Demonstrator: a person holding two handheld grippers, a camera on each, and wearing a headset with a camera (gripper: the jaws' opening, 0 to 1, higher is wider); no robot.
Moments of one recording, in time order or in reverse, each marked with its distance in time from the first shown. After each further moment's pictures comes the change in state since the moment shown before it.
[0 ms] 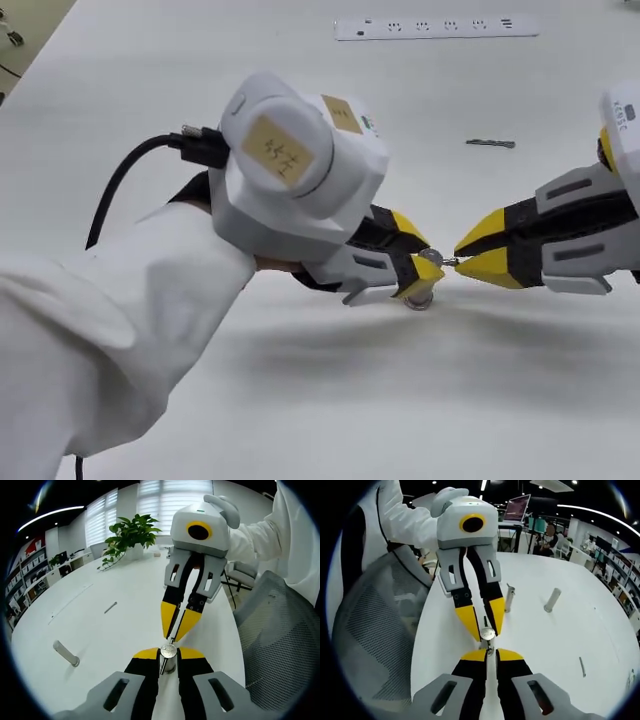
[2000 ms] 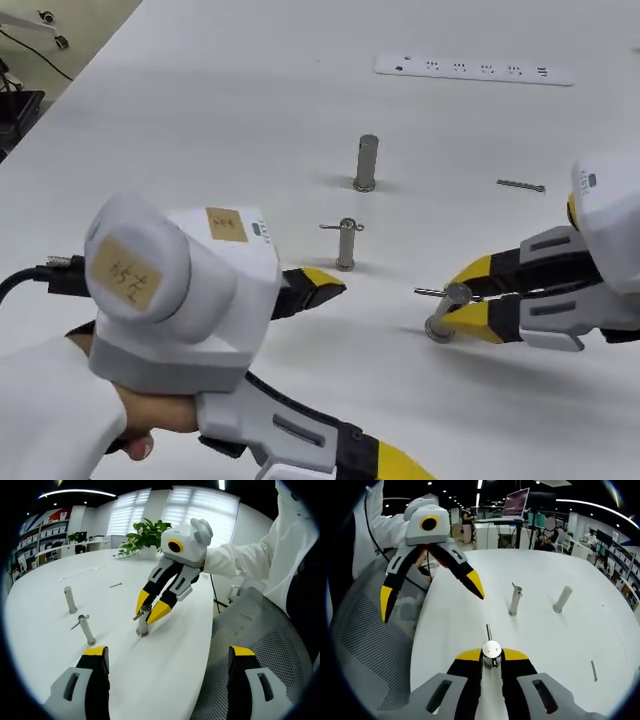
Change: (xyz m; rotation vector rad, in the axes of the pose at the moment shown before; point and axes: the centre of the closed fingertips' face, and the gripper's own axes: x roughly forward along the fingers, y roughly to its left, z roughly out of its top) left arm -0.060 -0.049 -0.042 -0.285 -0.092 0.017; right arm 0.032 0.009 0.012 0.056 0.013 0.026
